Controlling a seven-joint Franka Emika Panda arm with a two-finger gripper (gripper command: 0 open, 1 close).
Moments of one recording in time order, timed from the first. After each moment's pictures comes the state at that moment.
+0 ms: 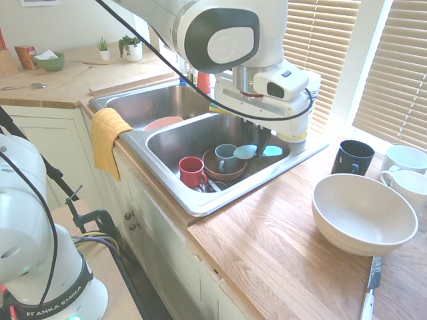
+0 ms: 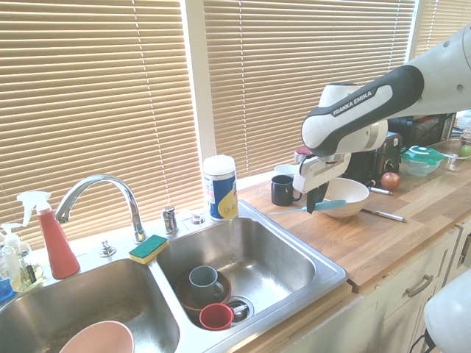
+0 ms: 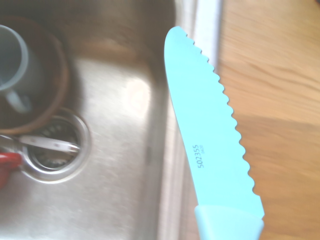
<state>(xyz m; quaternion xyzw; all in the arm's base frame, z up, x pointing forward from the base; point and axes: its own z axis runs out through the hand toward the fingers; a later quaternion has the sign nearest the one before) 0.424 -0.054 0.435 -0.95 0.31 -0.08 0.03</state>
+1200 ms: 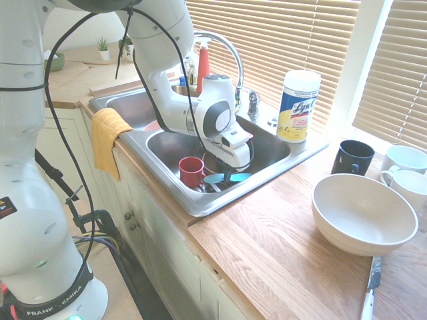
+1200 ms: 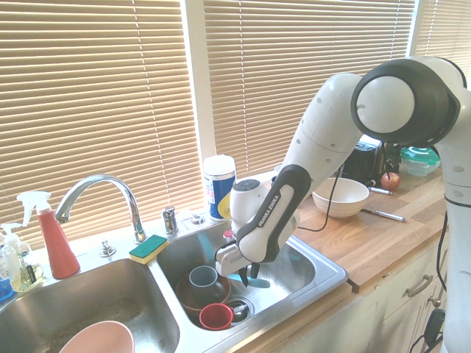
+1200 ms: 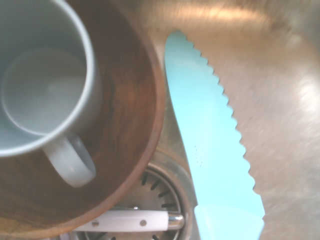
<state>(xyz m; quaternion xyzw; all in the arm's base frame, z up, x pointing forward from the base) 0.501 0.113 0.200 -0.92 0.39 -0.06 -0.01</state>
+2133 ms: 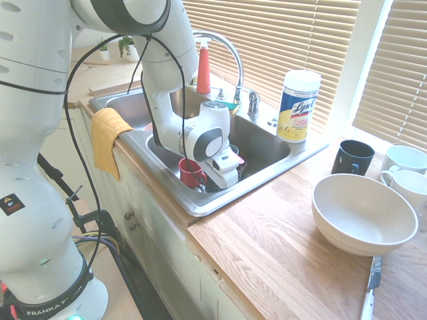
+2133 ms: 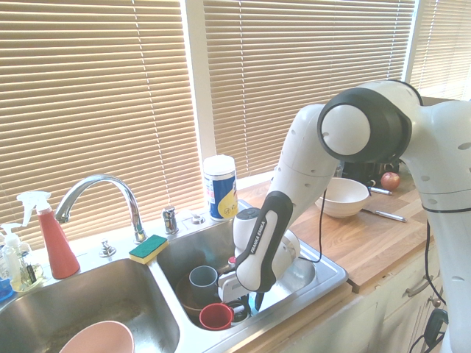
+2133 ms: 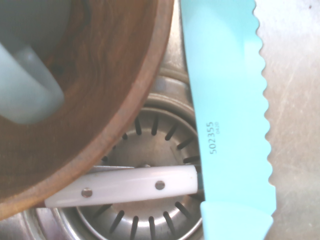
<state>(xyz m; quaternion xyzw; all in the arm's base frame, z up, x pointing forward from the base) 0.483 0.119 0.133 -0.90 0.43 -0.02 0.00</state>
